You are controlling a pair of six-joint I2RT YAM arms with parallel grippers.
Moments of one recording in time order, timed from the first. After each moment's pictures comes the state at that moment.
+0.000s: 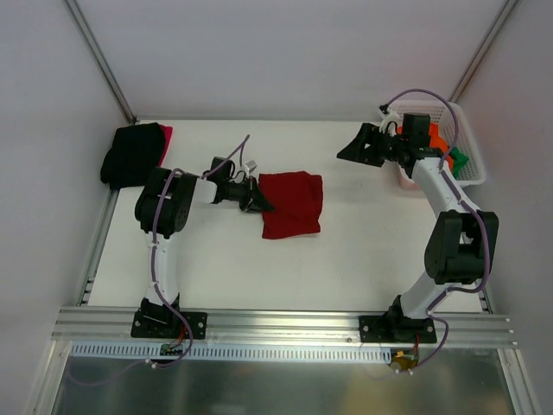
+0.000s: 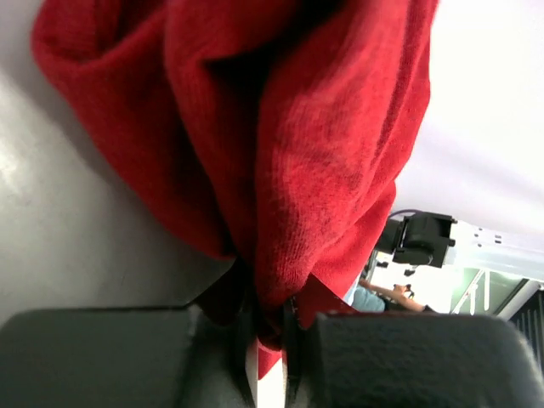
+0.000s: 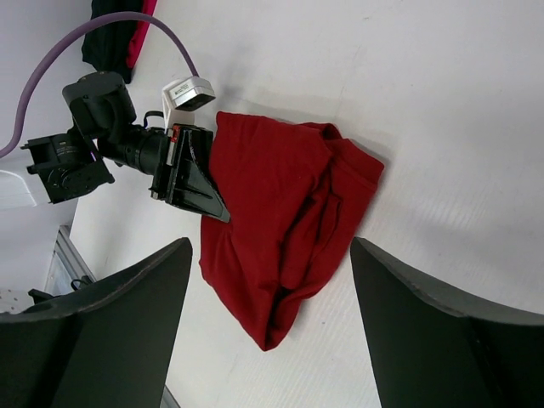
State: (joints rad) left arm -0.28 2.17 1.14 0.16 1.01 -0.67; right arm 0.03 1.67 1.35 -0.32 -0.76 0.27
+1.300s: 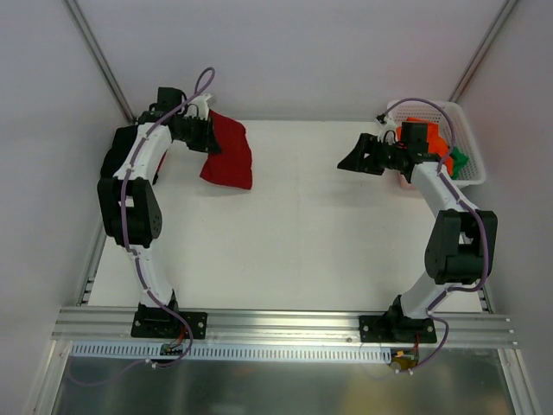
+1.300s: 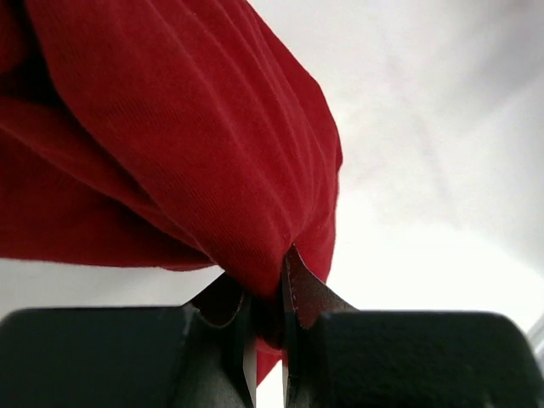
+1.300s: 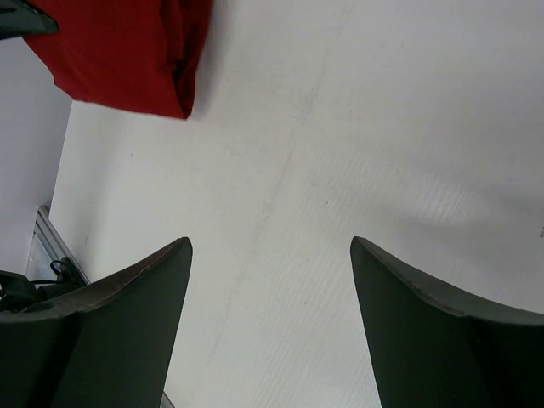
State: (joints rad) left arm -0.06 1.98 1.79 -0.75 0.66 0.12; right arm 0.02 1.67 1.28 -0.33 -0.77 0.20
